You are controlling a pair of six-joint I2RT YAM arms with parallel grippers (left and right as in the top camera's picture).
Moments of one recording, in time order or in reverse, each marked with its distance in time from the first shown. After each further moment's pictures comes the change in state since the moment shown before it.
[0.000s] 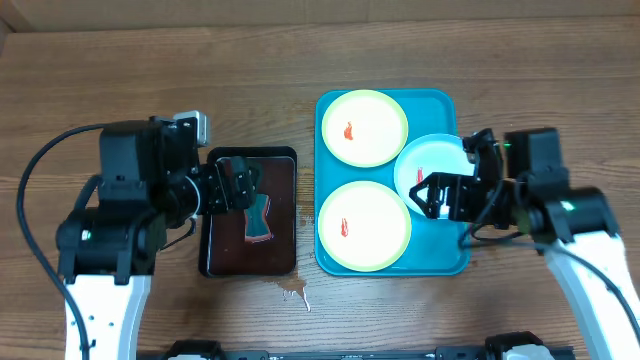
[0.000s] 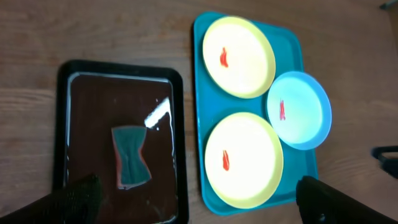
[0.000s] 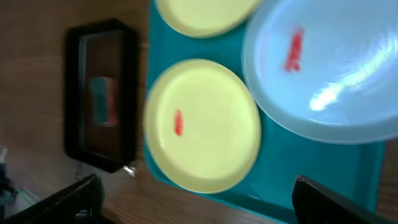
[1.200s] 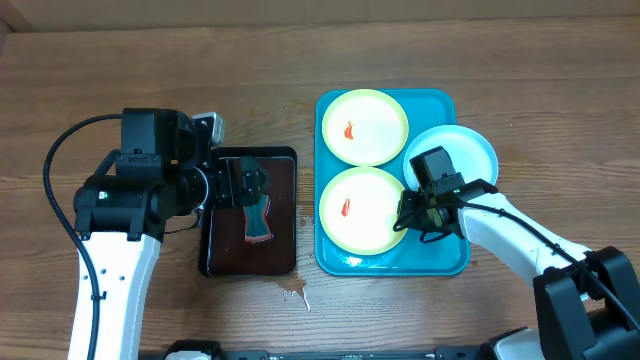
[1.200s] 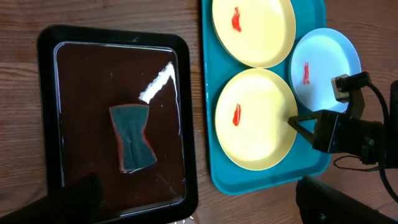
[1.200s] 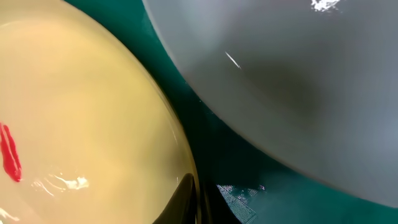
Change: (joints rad) left arm 0.000 0.116 0.000 -0.044 0.018 0.073; right arm 0.235 0.414 -0.228 0.459 0.364 0.316
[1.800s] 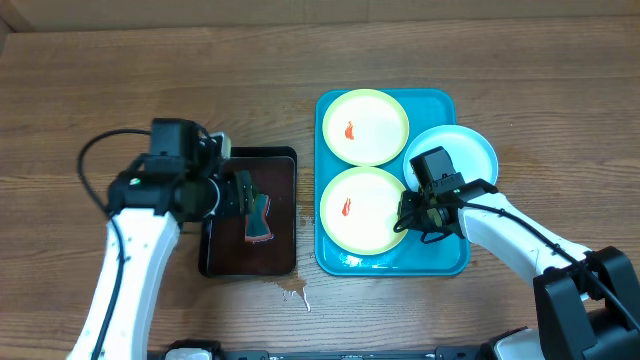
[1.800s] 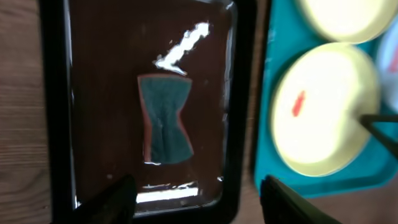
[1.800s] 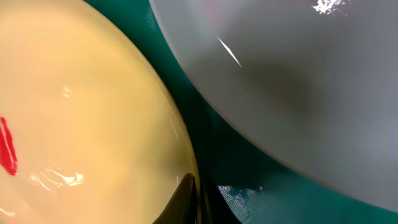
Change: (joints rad) left arm -0.007 0.107 -0.214 0.136 -0.103 -0.034; right arm 0.000 0.000 0.000 -0.003 -0.002 -0.051
